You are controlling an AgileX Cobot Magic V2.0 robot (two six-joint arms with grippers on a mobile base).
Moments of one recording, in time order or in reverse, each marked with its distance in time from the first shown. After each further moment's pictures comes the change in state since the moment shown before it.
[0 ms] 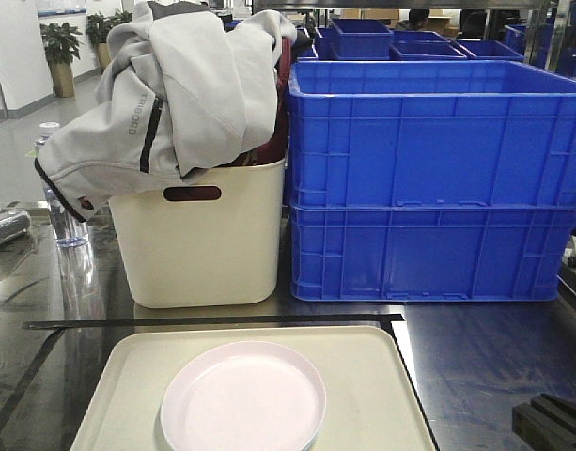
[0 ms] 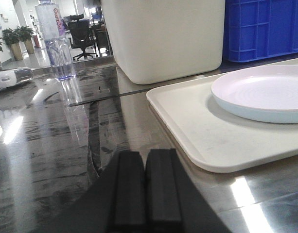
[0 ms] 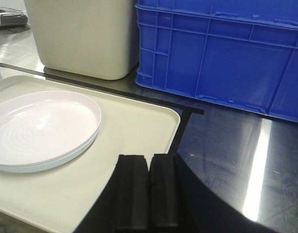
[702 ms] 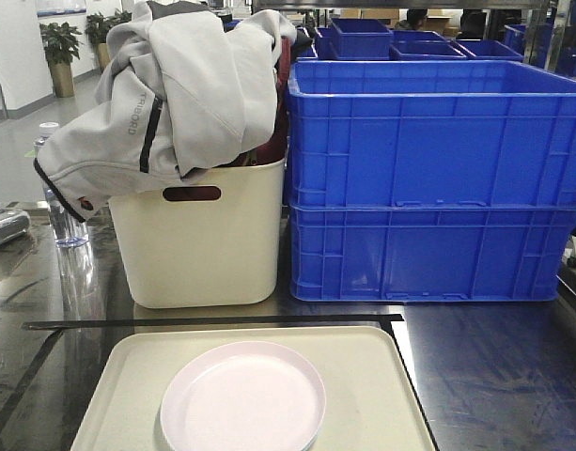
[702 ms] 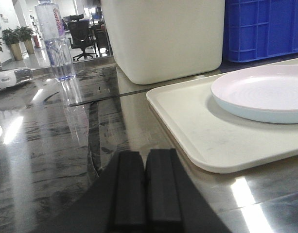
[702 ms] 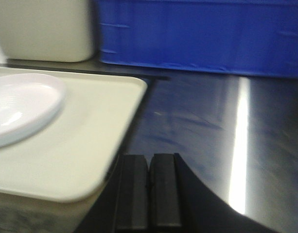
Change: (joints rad) left arm 0.000 0.000 0.000 0.000 0.000 0.001; right arm -0.185 -0.248 0.261 0.101 -0.027 -0.018
